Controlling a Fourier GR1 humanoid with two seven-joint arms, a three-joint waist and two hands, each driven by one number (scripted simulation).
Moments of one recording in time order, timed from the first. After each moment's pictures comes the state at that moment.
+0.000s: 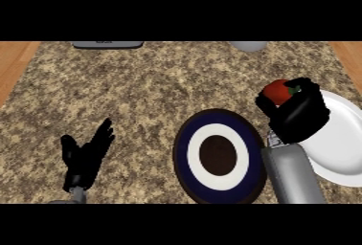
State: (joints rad) left arm 0.02 0.13 -0.09 -1.43 0.13 0.06 0.21; right arm -0.39 -0.01 0.04 -1.41 1.72 -0.68 1.10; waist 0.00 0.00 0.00
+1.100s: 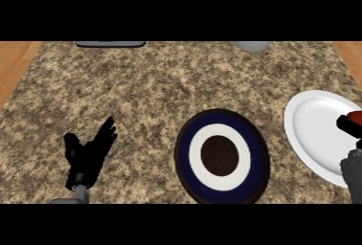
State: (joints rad) left arm 0.01 0.11 -0.09 -1.43 0.11 0.06 0.23; right arm -0.31 -0.37 -0.30 -1.00 1.02 -0.96 0.80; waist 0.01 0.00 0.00
